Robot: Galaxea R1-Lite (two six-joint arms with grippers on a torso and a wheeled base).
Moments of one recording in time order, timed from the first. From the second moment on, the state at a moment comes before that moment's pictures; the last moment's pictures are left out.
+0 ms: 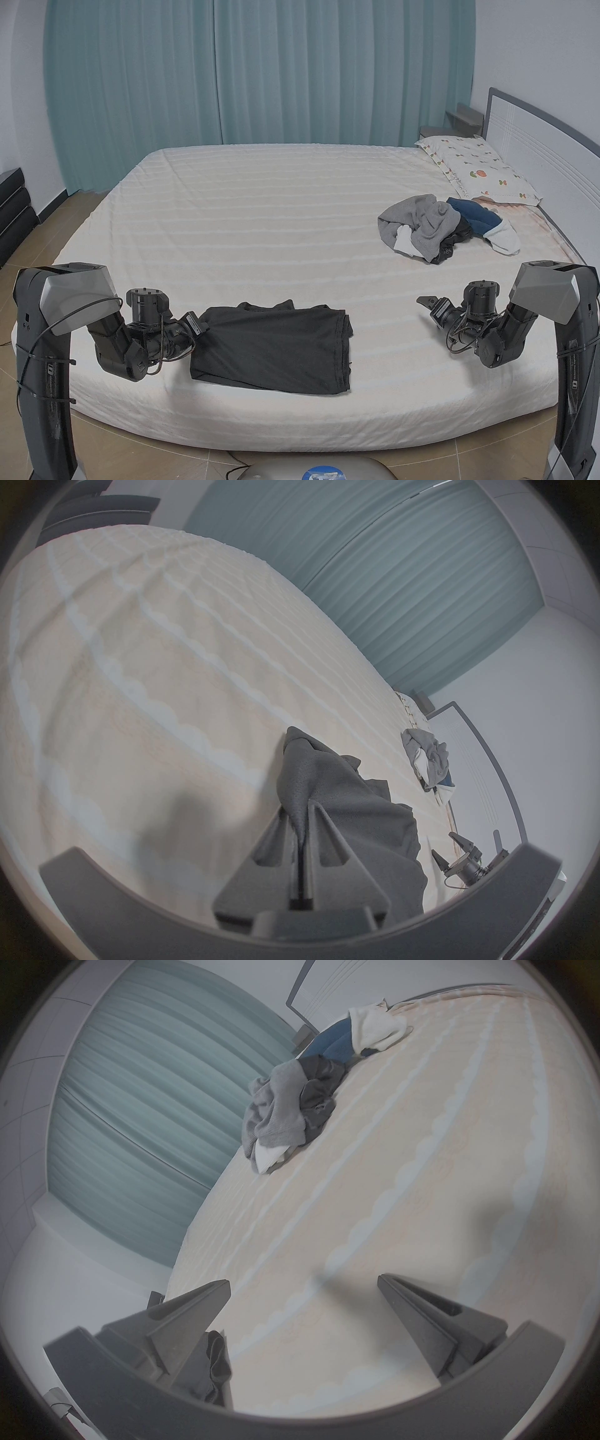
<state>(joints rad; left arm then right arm) -0.10 2.43 -0.83 -1.06 -0.24 -0.74 0.11 2.50 -0.93 -1.13 0.10 0.87</state>
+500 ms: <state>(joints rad) -0.09 2.42 -0.82 -1.06 -0.24 -0.74 0.11 2.50 -0.93 -1.13 0.10 0.87</state>
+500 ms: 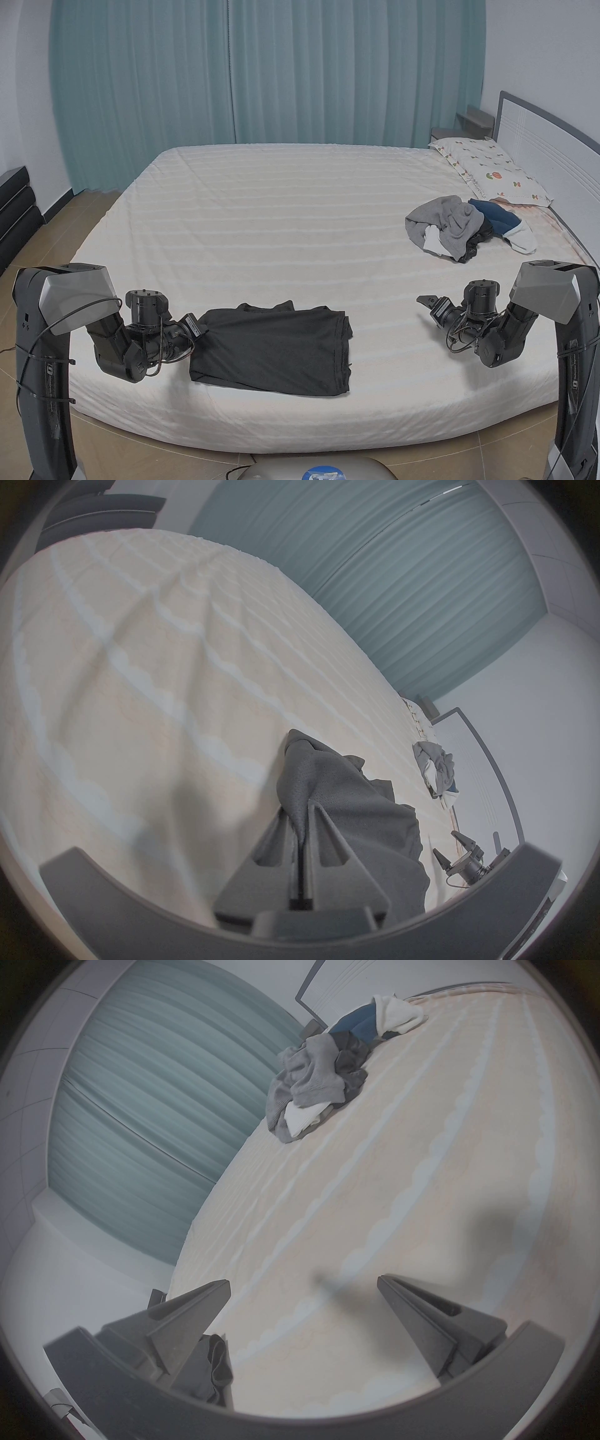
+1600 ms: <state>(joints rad) -0.10 2.42 -0.78 -1.06 -0.22 -0.74 0.11 2.49 -0.92 -1.13 0.10 0.87</state>
